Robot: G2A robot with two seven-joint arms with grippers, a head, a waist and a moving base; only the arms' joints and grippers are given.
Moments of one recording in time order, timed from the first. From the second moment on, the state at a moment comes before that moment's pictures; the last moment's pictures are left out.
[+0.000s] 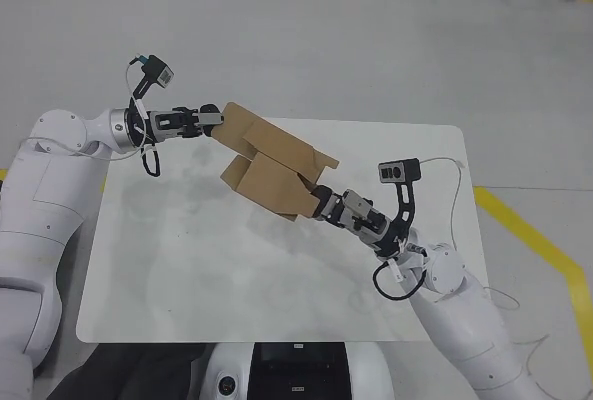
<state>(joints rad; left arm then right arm) 0.58 -0.87 -0.99 -0.97 -0.65 -0.54 -1.28 -1.27 -1.24 1.07 -1.69 0.52 -0.53 0.71</state>
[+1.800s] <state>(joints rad) 0.58 -0.87 -0.99 -0.97 -0.65 -0.54 -1.28 -1.26 -1.26 1.01 -1.66 0.15 -0.42 0.57</state>
